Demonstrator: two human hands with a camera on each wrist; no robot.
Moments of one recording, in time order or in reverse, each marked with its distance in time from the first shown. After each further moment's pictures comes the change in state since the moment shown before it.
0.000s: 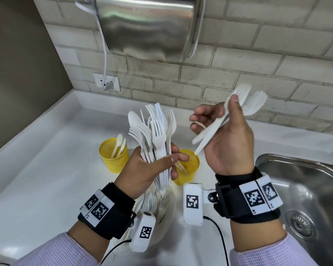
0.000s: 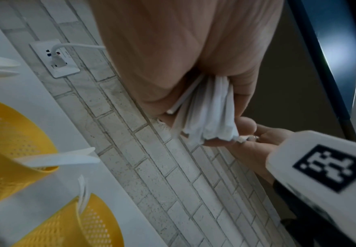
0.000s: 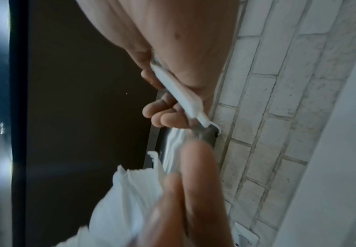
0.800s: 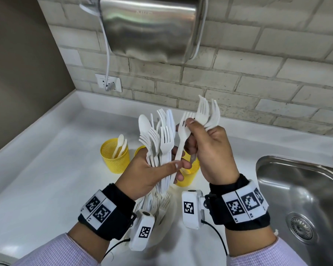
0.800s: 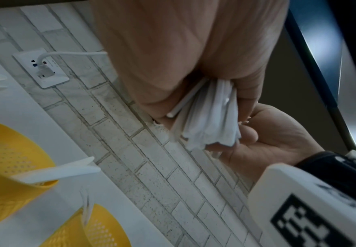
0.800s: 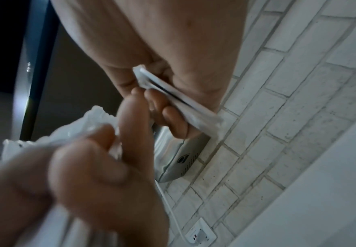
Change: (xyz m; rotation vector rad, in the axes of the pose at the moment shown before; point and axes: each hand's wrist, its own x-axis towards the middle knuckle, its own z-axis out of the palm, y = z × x) left_hand -0.005 0.006 0.006 0.069 -0.049 -0.010; right_hand -0.013 0.020 0.003 -0.613 -0.071 0.038
